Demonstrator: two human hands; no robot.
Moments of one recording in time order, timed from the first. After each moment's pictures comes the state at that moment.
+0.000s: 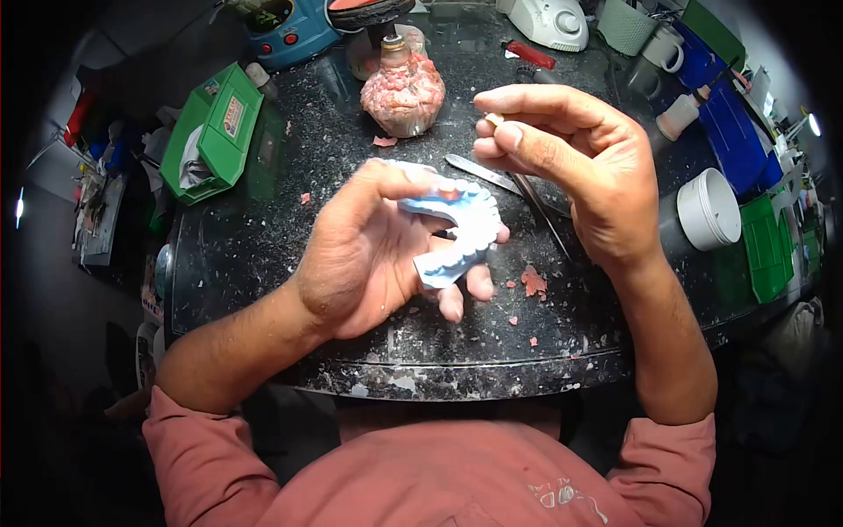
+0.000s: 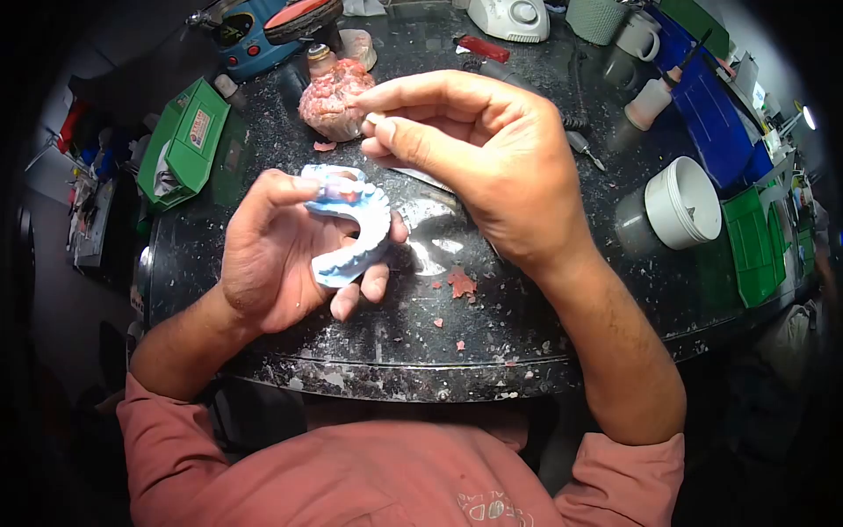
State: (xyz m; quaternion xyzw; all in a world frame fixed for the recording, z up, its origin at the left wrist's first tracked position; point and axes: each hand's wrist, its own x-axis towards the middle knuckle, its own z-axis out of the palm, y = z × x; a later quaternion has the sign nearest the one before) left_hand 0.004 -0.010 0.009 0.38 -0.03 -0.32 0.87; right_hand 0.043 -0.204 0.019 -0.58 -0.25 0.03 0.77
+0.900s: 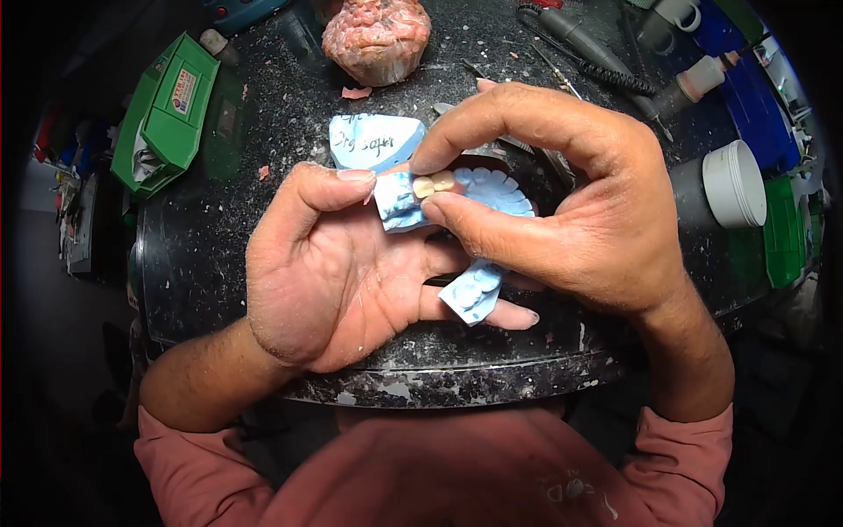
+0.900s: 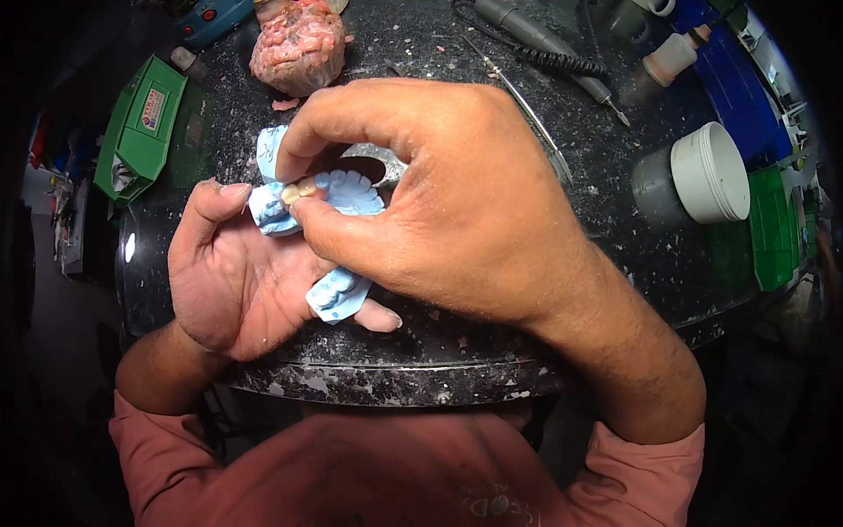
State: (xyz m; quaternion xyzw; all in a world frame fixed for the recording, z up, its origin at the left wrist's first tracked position) left_hand -0.011 -0.007 -0.005 0.26 0.02 -0.35 0.90; right_hand 0.030 -0.191 0.002 -0.74 -0.33 -0.03 0.58
